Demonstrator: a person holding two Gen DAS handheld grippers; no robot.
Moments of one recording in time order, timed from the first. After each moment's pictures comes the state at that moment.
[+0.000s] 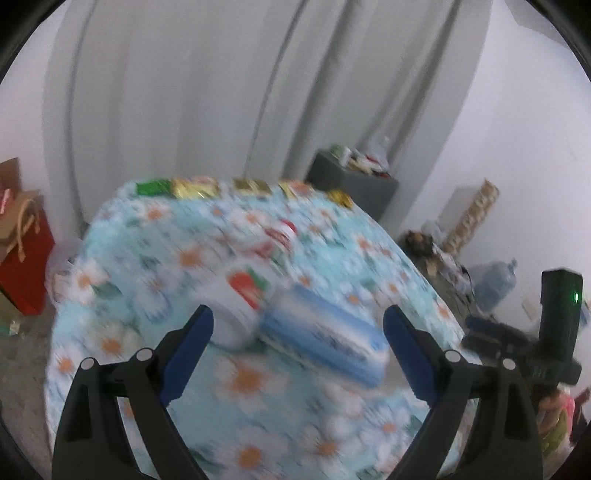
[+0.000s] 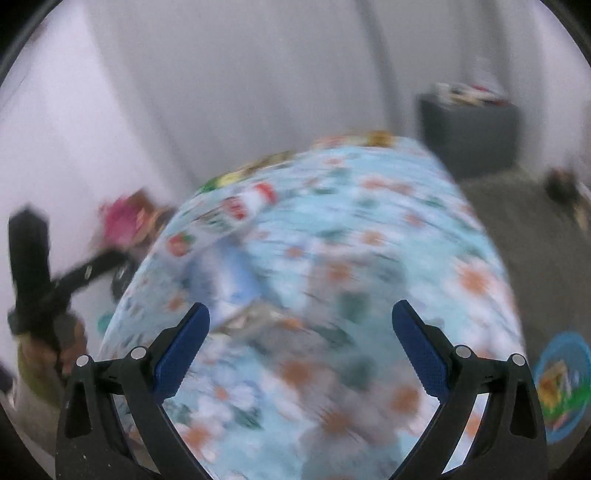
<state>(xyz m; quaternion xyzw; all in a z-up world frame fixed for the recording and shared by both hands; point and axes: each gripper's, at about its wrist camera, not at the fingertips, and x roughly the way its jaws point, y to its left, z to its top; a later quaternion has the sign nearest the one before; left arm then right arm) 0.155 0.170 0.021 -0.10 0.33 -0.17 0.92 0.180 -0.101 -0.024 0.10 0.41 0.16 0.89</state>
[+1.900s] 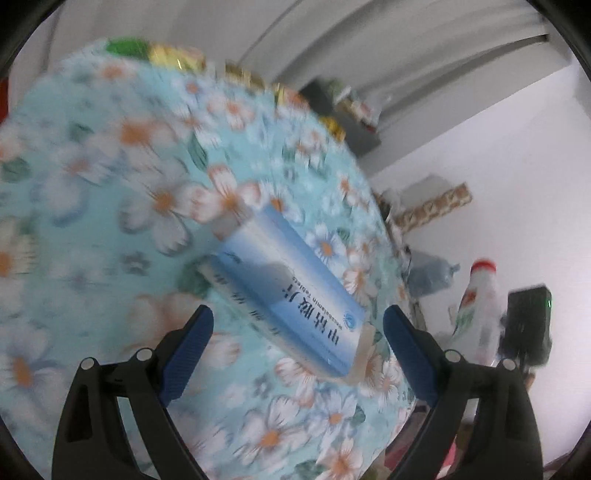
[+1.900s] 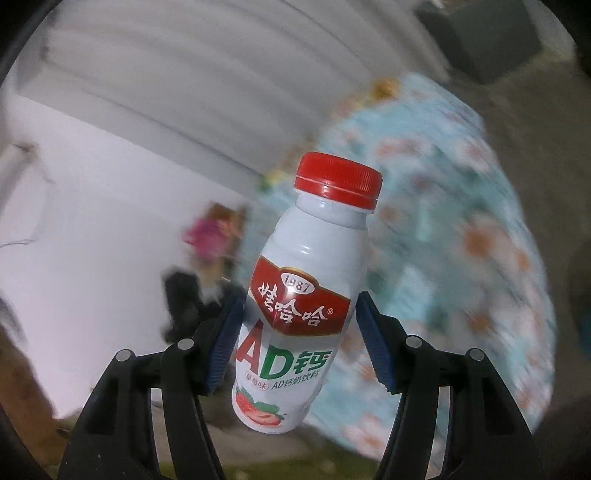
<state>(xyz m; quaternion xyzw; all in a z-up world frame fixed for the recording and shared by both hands) 0.212 0.149 -0.049 -0.25 0.51 -0.25 0.78 0.197 -0.191 0.006 0.32 0.51 0.25 0.76</state>
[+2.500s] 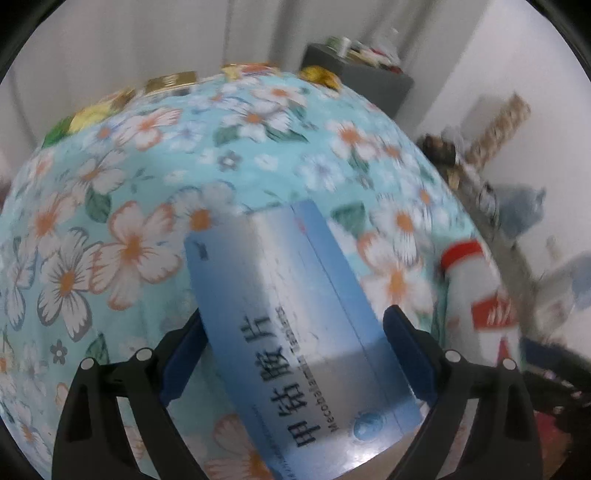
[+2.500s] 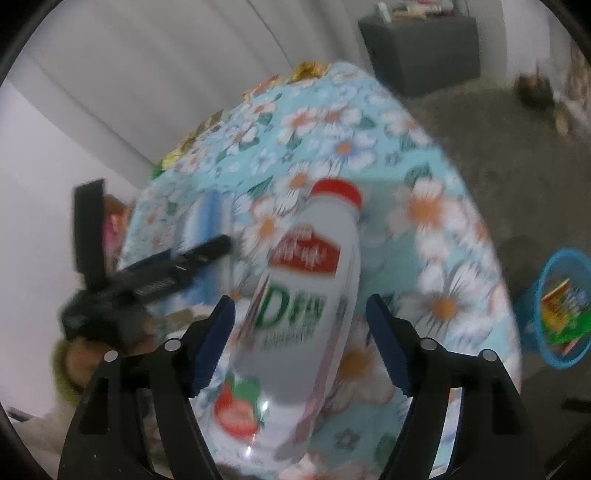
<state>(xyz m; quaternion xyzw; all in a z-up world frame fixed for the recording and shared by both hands) 0.235 0.015 -0.070 0.00 0.52 -0.17 0.84 0.182 -0.167 -0.045 0.22 0.53 0.09 0.81</state>
